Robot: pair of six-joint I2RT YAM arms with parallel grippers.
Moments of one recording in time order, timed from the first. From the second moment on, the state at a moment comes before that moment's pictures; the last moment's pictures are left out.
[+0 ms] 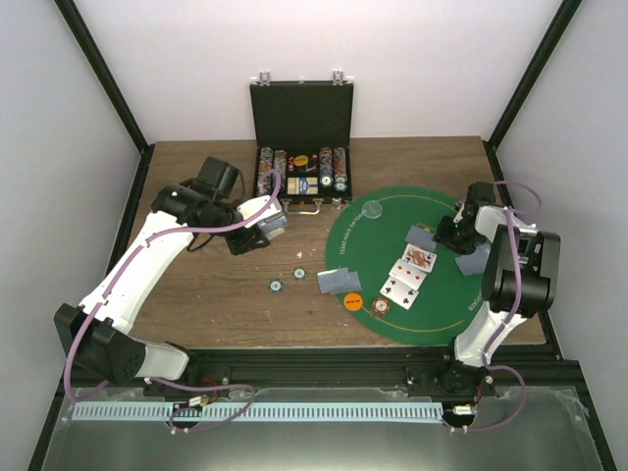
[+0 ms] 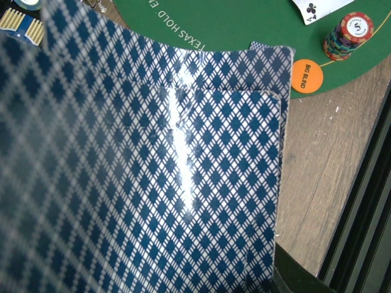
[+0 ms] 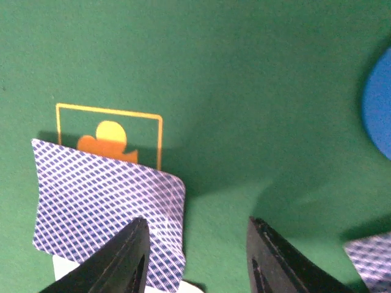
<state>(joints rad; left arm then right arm) -0.42 1.38 1.41 -1.15 0.36 0.62 -0.21 1.77 1.07 -0.56 -0.25 0.23</state>
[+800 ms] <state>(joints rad) -0.42 1.38 1.42 -1.16 0.39 0.62 0.49 1.51 1.29 -0.22 -0.95 0.28</state>
